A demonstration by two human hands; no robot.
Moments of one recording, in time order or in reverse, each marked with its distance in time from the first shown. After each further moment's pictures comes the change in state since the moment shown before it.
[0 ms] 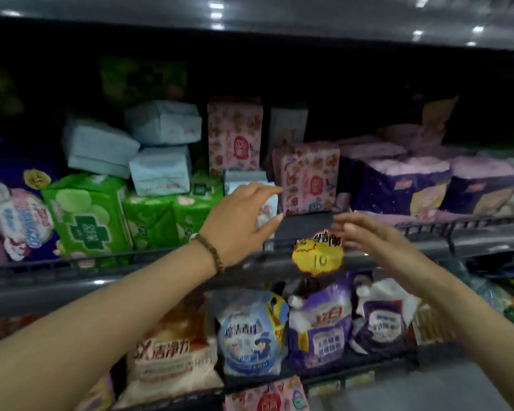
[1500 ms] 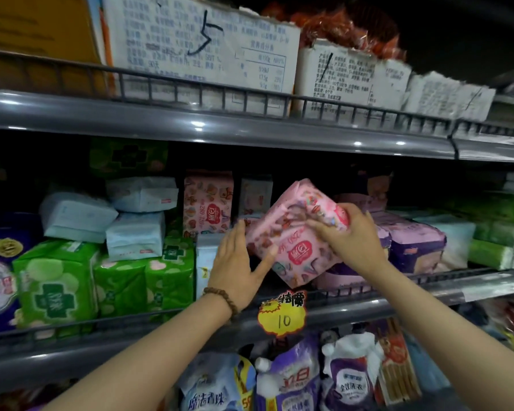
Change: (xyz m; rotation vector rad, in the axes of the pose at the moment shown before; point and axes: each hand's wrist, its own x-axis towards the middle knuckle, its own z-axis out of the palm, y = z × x) left_hand 0.046 0.042 0.010 -0.265 -0.034 -0.367; right_hand 0.051 -0.084 -0.038 -0.475 0.529 -0.265
